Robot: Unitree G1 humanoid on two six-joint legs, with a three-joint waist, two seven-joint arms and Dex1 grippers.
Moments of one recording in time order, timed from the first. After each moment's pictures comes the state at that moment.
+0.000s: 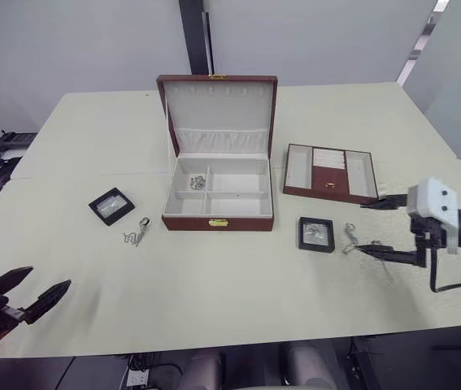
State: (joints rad) left arm 0.45 0.74 0.78 -0.12 -0.51 0.35 -0.97; right arm -0.22 -1.05 -0.17 -0.40 0.44 0.49 1.21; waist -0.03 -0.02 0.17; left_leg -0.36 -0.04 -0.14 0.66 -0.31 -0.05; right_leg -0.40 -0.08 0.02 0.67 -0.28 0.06
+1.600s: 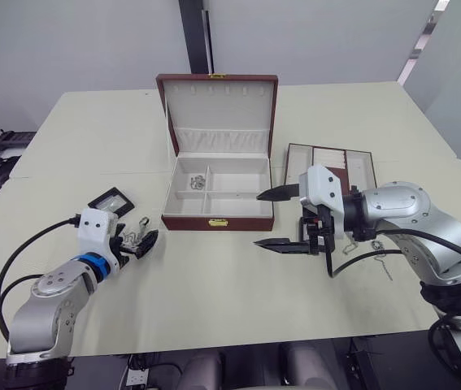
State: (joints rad) left arm -0.01 0.56 0.30 -0.22 -0.40 0.65 -0.43; right arm -0.60 -0.67 0.23 -0.44 0.45 0.66 1.01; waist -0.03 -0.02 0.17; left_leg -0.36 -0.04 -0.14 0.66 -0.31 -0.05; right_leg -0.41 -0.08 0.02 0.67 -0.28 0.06
